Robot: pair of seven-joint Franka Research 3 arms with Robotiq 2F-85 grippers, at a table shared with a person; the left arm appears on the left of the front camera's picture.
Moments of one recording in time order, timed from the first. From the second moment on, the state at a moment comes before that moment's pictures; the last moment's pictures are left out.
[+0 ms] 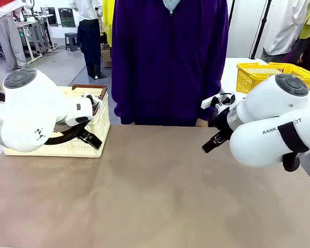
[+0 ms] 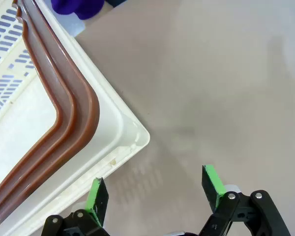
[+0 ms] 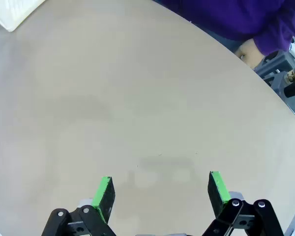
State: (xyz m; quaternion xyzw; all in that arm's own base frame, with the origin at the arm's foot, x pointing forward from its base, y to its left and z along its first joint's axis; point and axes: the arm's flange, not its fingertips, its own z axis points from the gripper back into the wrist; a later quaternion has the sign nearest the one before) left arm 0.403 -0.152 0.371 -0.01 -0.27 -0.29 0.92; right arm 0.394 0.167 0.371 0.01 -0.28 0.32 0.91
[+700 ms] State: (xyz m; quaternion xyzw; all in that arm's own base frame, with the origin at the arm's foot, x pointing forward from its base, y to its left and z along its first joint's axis) left arm 0.403 -0.152 0.371 -0.01 -0.27 -0.29 0.92; right arm 0.394 0.167 0.371 0.01 -0.28 0.32 0.91
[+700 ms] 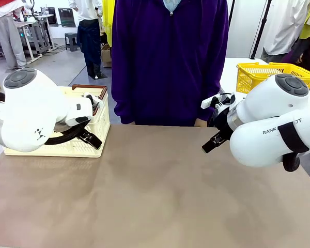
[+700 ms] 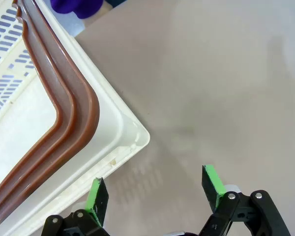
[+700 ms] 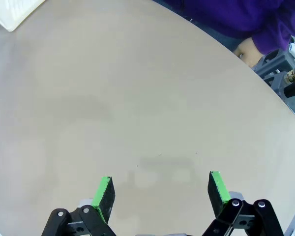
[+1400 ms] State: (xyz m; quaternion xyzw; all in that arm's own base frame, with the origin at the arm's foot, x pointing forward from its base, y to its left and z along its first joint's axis) left arm 0.403 -0.152 0.371 -0.01 -0.27 -0.29 0.92; right arm 0.394 0.167 0.371 0.01 -0.28 0.32 0.91
